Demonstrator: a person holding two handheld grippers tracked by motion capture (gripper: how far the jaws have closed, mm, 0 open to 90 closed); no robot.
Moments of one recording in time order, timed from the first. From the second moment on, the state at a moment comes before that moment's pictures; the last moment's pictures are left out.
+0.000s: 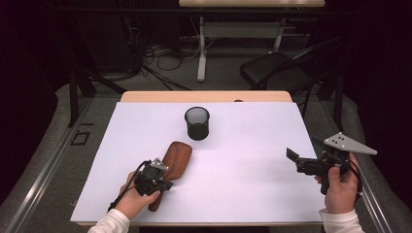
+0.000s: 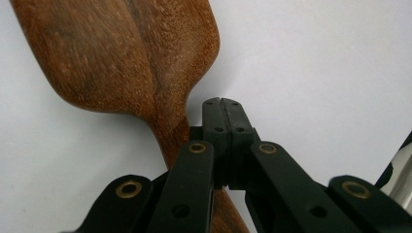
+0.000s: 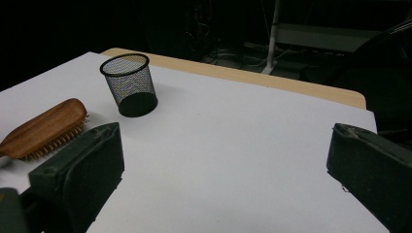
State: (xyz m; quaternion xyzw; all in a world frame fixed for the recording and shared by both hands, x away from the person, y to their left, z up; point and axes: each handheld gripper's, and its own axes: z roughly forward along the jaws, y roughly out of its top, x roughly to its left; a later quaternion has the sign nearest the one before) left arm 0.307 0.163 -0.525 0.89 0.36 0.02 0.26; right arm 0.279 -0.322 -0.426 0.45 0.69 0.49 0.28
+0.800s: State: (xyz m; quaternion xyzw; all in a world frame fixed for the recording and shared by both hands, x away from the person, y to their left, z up) left arm 0.295 0.177 -0.502 0.83 0.42 0.06 0.37; right arm 0.285 -0.313 -0.432 0.45 0.70 0.49 0.27
